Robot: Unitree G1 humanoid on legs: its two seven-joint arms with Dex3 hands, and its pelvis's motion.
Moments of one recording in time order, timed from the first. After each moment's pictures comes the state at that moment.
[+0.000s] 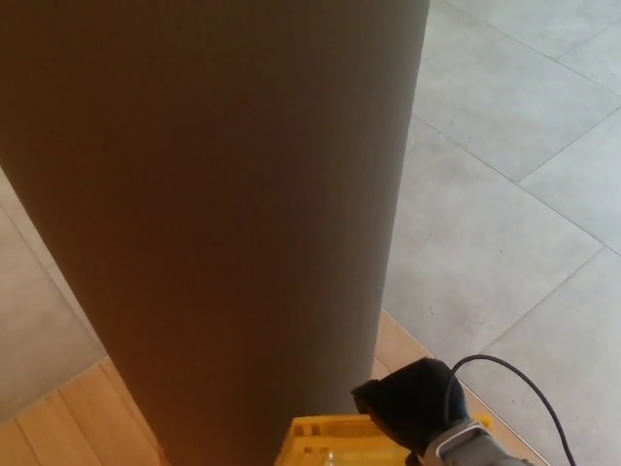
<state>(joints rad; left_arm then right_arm) 0.27 0.21 0.60 0.81 -0.38 -0.51 -0.25 -0.54 -0.07 0.85 1.19 -1.02 0.03 -0.46</state>
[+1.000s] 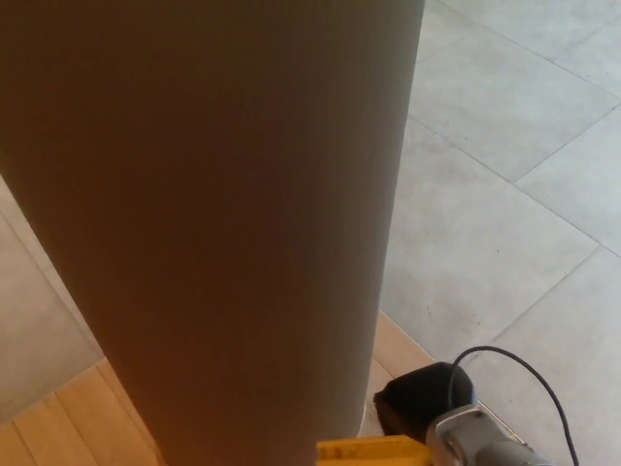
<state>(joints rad) 0.30 0.17 0.58 0.66 -0.41 -0.50 -0.27 -0.58 -0.06 0.80 1.18 -0.94 0.04 -0.18</state>
